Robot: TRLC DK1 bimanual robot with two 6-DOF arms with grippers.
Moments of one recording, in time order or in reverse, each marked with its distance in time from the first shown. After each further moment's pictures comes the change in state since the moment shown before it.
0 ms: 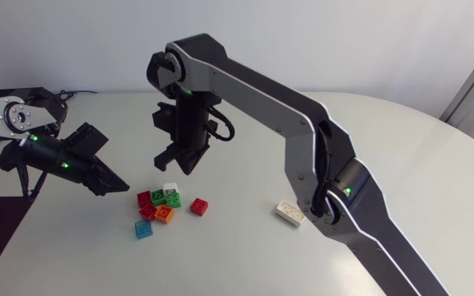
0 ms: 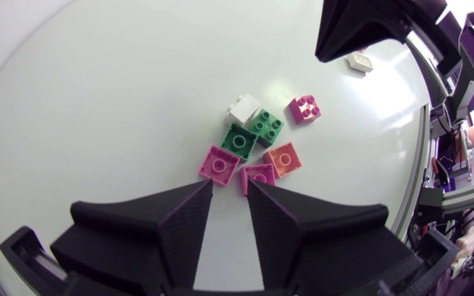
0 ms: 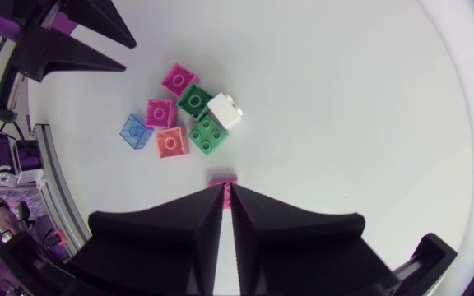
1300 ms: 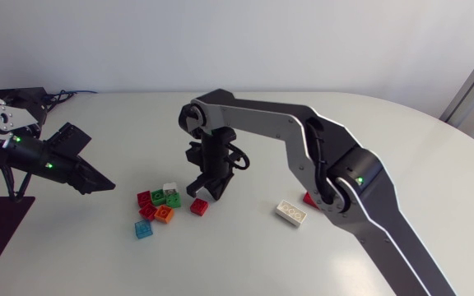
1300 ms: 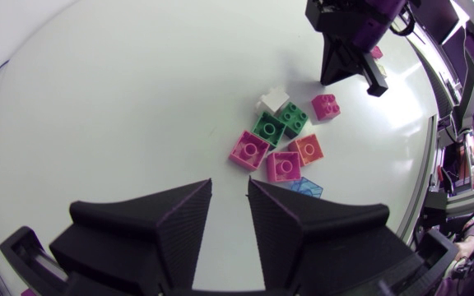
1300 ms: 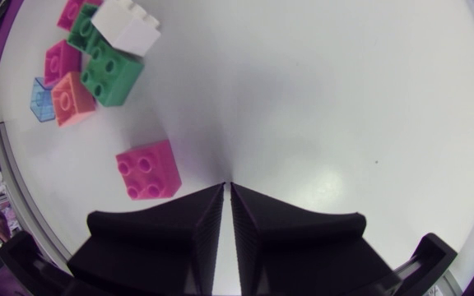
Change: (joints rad) left arm 0.104 0.000 0.000 0.000 0.000 0.027; right arm -0.068 -0.030 -0.438 0.213 0.057 0.035
